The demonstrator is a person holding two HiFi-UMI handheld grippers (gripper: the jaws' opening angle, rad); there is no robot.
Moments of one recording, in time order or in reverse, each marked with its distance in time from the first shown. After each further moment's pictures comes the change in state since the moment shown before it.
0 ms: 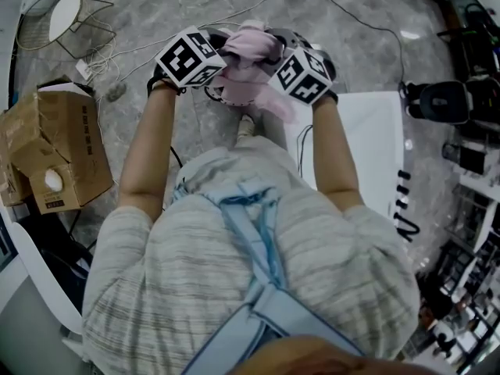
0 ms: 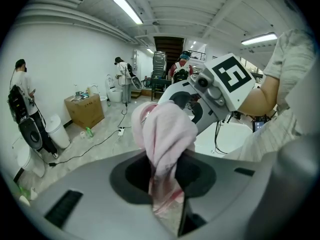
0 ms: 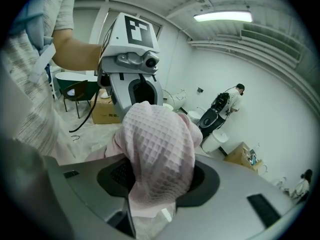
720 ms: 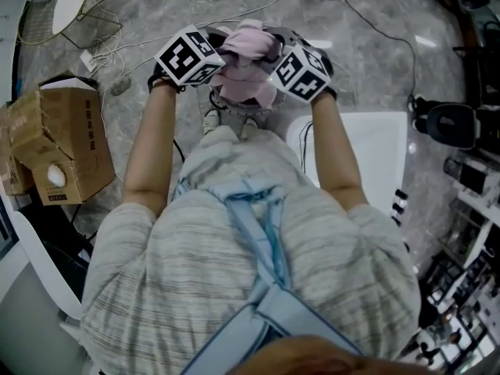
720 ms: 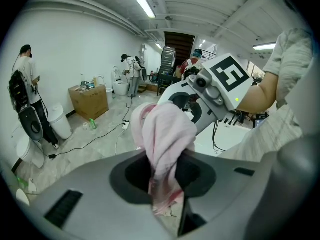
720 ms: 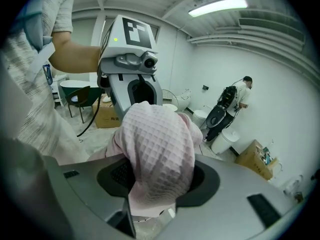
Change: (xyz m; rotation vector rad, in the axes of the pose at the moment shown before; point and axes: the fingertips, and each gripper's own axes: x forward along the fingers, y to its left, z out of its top) left arm 0.029 0.103 -0.012 -0.091 0.043 -0.003; right arm 0.086 -0.067 -0.001 0.029 -0.031 0.118
